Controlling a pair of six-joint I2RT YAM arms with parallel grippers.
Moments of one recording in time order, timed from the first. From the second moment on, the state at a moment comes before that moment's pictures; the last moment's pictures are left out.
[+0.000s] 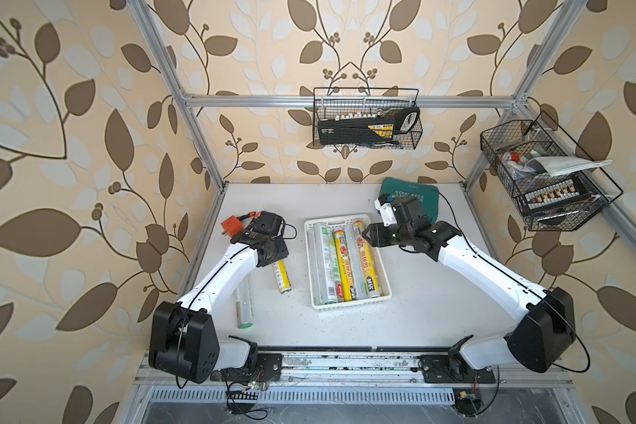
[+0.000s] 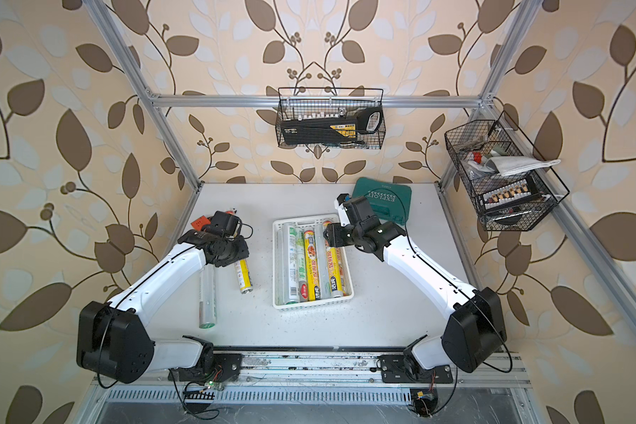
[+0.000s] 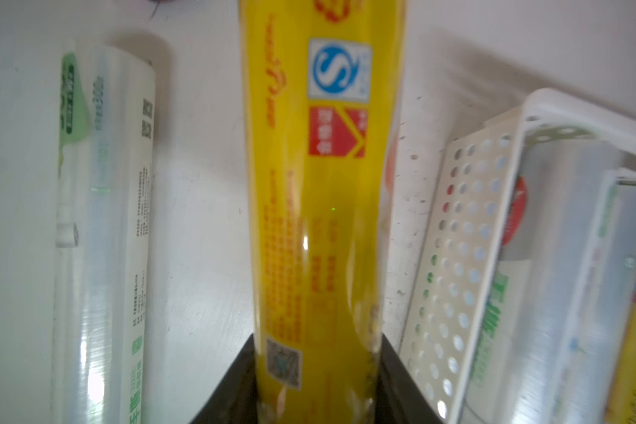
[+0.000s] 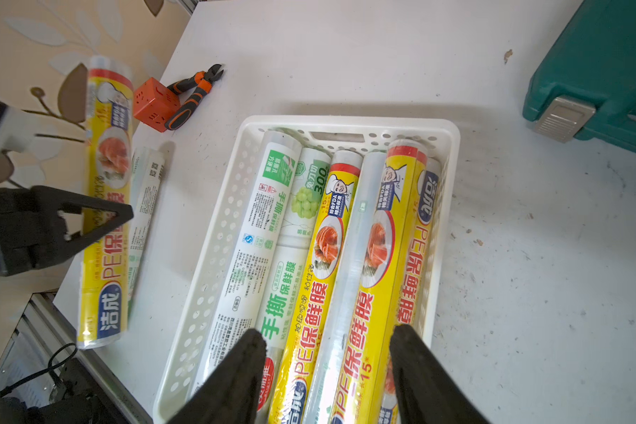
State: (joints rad) left arm -0.35 1.33 1.11 -0.86 -0.14 -0.65; right arm 0.52 1.44 1.23 -0.56 -0.10 0.38
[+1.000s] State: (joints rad) left arm -0.83 1.82 1.58 -0.84 -0.19 -0.84; right arm 0.37 1.41 1.13 -0.51 -0.09 0.43
